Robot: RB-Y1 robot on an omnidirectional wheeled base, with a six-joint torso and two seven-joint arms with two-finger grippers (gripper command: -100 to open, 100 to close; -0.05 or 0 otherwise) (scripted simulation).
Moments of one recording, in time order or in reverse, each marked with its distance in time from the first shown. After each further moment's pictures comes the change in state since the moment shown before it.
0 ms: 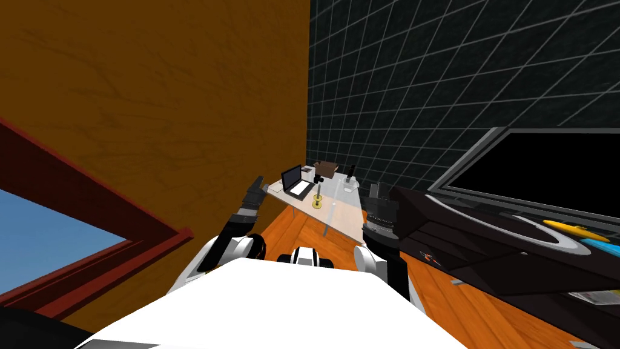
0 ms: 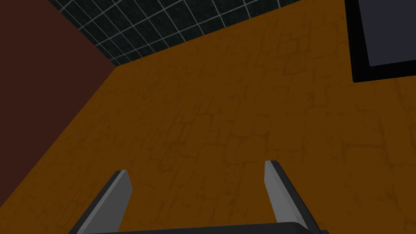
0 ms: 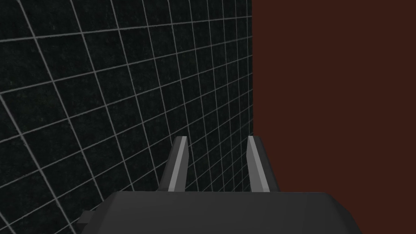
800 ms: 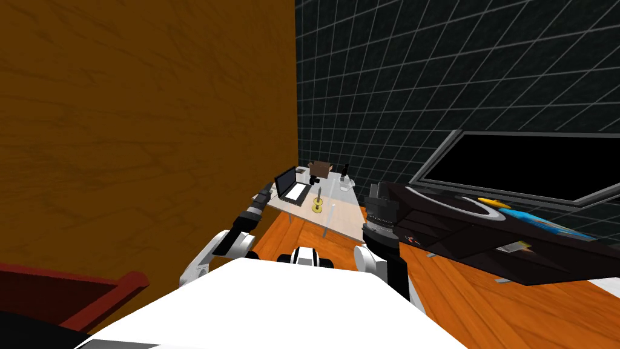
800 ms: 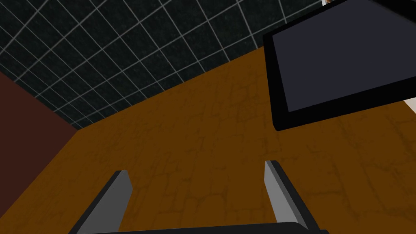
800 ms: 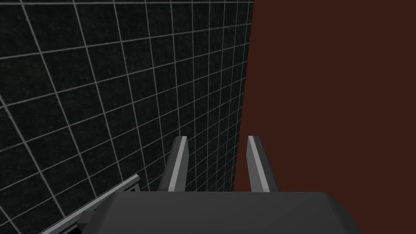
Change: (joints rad) left arm -0.065 0.096 -0.018 0.112 -0.065 0.166 -0.018; right arm 0.000 0.000 0.000 0.000 0.000 0.000 0.000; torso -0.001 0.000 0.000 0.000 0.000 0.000
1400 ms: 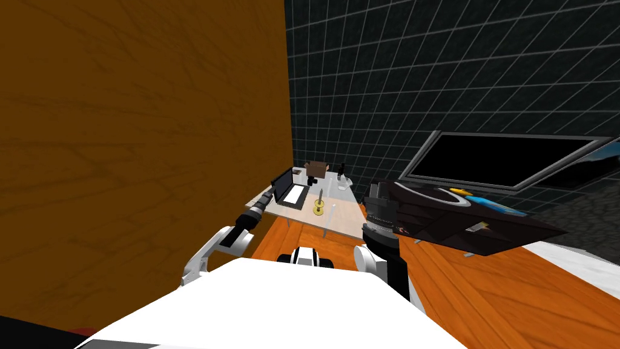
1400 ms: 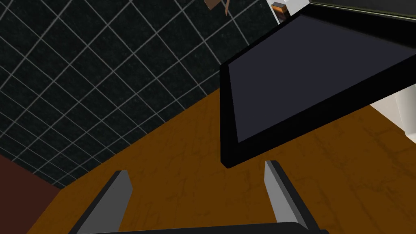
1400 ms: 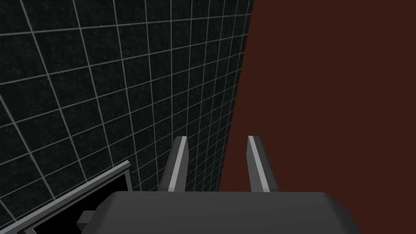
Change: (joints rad) left arm -0.045 0.105 -0.015 0.081 -0.048 0.120 -0.014; right arm 0.000 0.000 0.000 0.000 0.000 0.000 0.000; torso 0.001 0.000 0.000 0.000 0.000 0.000
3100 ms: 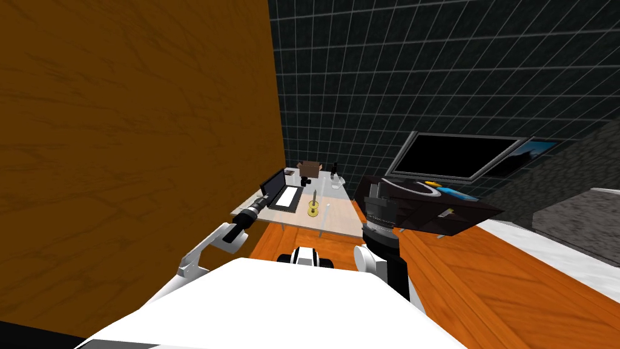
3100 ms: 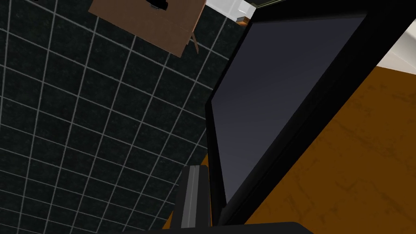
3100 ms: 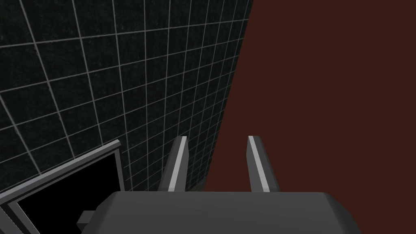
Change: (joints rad) left arm -0.039 0.146 0.005 0.125 -0.193 0.067 -0.142; right arm 0.000 0.000 0.000 0.000 0.000 0.000 0.000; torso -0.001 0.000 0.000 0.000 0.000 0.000
